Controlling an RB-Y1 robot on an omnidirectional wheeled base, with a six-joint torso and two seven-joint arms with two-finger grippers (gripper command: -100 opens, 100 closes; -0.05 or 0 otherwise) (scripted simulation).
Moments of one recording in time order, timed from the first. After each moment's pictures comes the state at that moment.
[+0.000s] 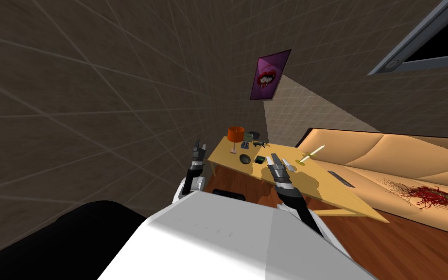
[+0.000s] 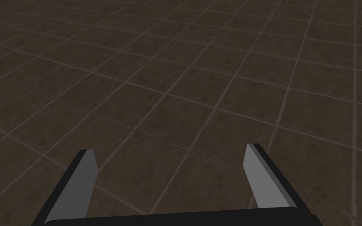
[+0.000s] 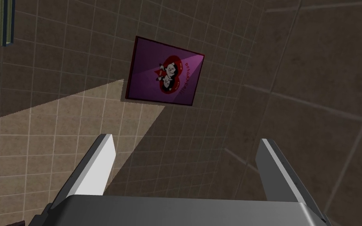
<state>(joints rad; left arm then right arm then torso) 0.48 -0.04 -0.06 -2.21 -0.09 -0.39 0.11 0.58 -0.30 0.03 -2.15 0.03 -0.49 0.02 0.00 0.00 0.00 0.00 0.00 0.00</state>
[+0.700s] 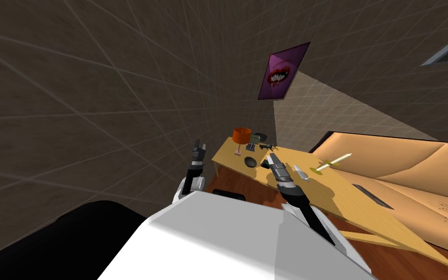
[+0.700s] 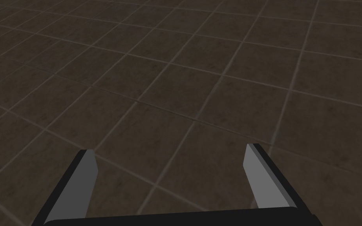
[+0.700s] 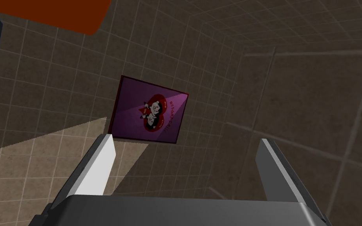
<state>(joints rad) 0.48 -0.04 -0.06 -2.21 -0.09 -0.39 0.11 0.54 -0.41 0.01 -2.12 0.04 -0.51 0.03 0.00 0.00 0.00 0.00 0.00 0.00</state>
